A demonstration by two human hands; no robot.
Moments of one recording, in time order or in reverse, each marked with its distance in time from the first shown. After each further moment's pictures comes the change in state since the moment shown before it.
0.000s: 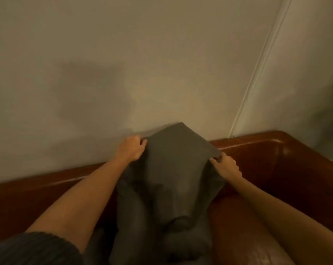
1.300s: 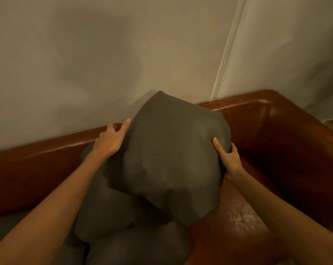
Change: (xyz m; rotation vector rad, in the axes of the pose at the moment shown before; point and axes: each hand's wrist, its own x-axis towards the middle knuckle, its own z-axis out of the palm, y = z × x) left_hand -0.044 0.076 0.078 -0.234 -0.113 -0.316; right_hand 0.016 0.152 -0.017 0.944 -0.030 0.315
